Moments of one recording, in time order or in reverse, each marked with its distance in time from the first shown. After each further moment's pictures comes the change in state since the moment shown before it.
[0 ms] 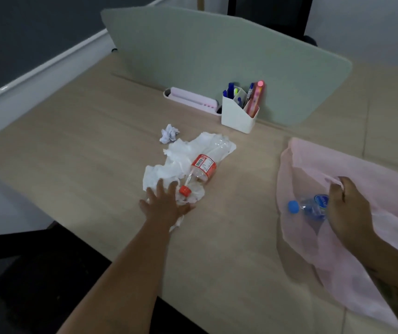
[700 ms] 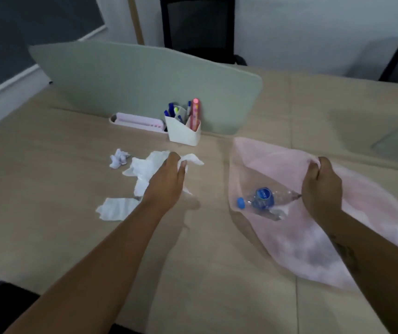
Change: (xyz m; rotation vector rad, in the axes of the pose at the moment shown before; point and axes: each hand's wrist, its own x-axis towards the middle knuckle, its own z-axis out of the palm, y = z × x) left_hand 0.004 0.113 -0.129 -0.723 0.167 0.529; right_hand 0.012 0.007 -0.065 0.003 0.313 0.118
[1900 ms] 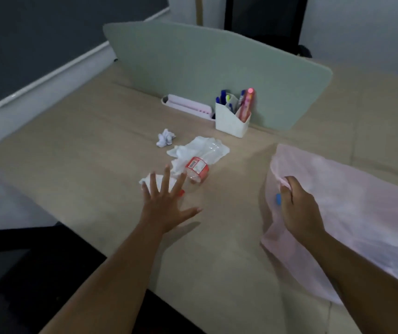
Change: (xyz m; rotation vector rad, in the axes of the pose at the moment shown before) left_hand -0.095 -0.108 0.003 0.591 -0.147 -0.225; right_hand -0.064 -0.035 0.067 -0.023 -0.503 -0.279
